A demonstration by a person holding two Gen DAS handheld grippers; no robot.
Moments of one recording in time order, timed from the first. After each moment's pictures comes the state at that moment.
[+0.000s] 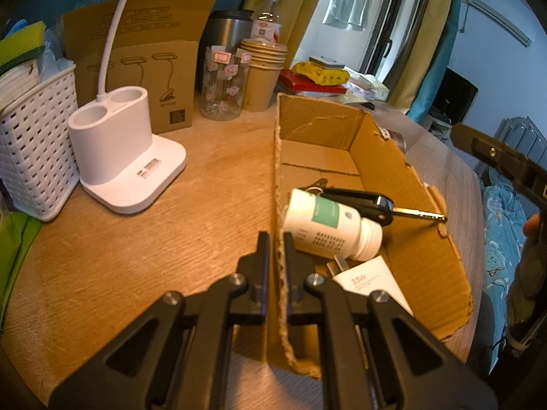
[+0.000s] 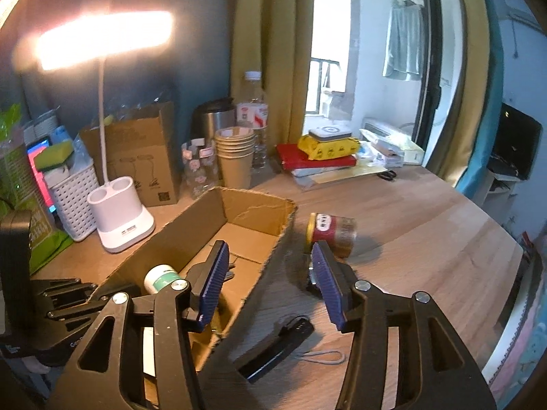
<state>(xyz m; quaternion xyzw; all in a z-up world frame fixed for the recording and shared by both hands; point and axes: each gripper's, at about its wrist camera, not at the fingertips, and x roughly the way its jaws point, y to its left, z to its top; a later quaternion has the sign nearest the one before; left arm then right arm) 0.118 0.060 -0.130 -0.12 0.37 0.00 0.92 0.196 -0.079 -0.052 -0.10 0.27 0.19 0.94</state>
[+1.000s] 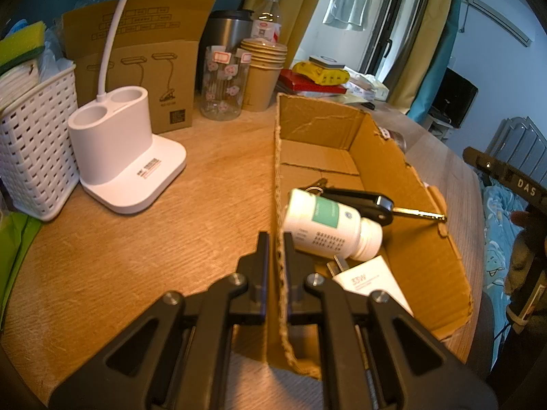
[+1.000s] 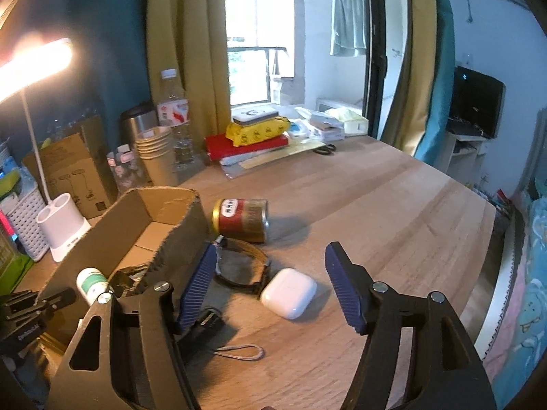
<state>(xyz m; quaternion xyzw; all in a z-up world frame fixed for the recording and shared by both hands) 0.118 0.060 -0.130 -0.12 0.37 0.00 0.92 0.229 -0.157 -0.067 -0.05 0.30 0.10 0.95</state>
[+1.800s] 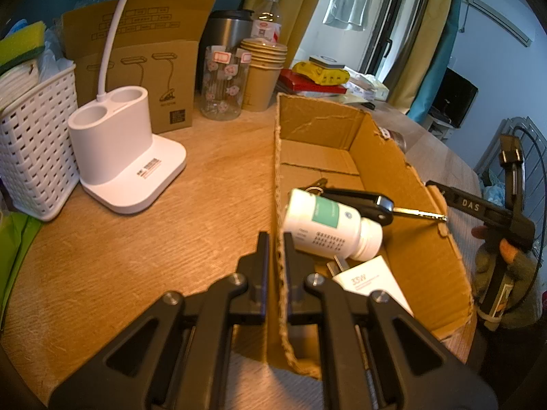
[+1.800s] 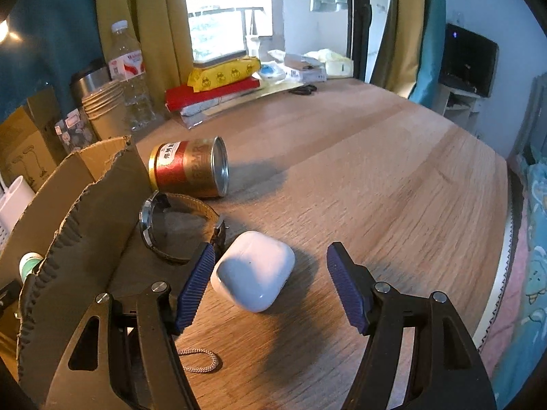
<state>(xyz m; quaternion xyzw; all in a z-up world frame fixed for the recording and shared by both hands) 0.118 0.060 -0.130 -0.12 0.37 0.00 0.92 0.279 -0.172 -0.132 -0.03 0.38 0.07 0.92</state>
